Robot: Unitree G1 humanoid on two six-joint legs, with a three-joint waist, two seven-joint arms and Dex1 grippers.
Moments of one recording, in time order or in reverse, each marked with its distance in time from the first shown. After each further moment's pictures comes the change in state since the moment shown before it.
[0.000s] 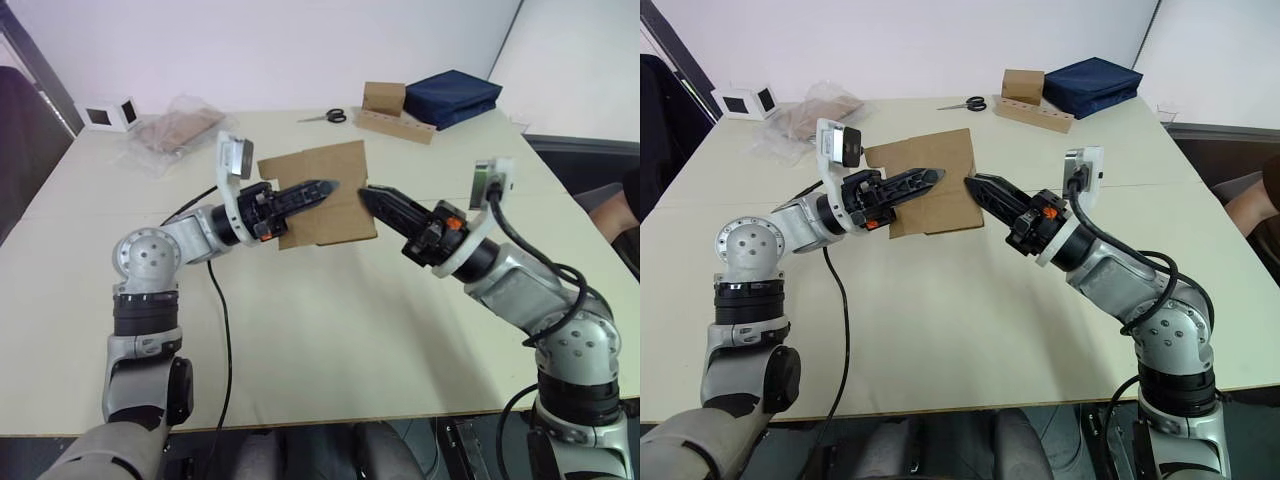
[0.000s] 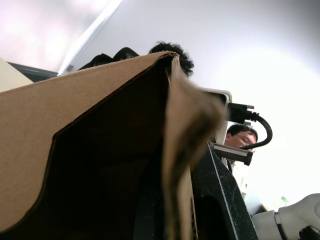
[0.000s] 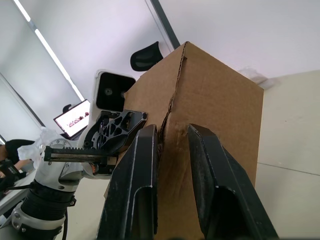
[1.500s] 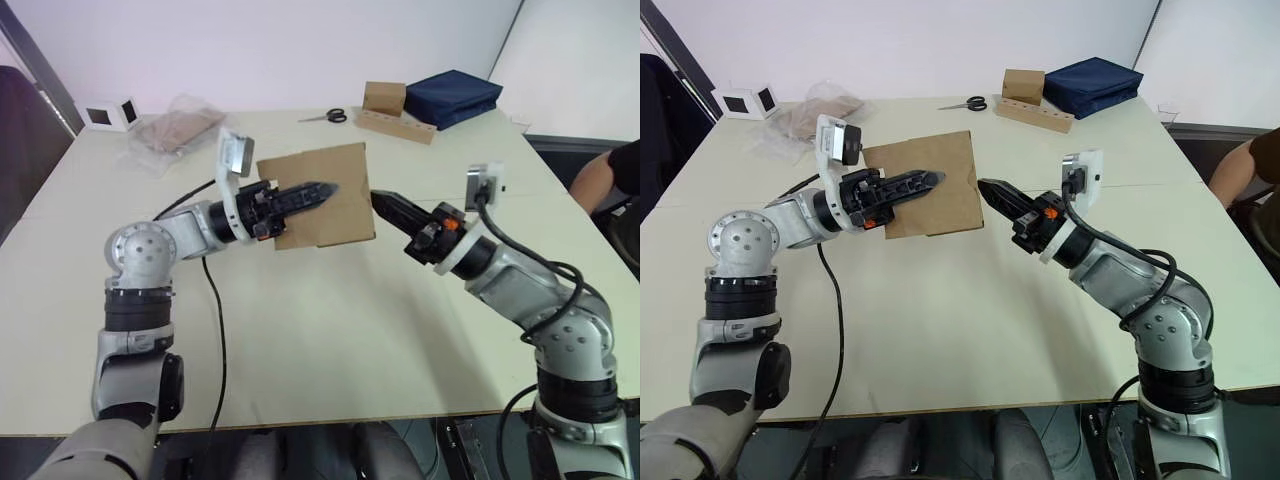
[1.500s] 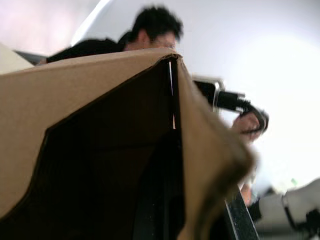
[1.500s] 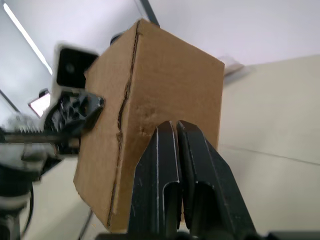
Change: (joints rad) left arm -0.053 0.135 -0.101 0.003 0.061 -0.008 -0.103; right arm 0.024 -0.068 -0.027 0.024 -0.163 0.019 0.091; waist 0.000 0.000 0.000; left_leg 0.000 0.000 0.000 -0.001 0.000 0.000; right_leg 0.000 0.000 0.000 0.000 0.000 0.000
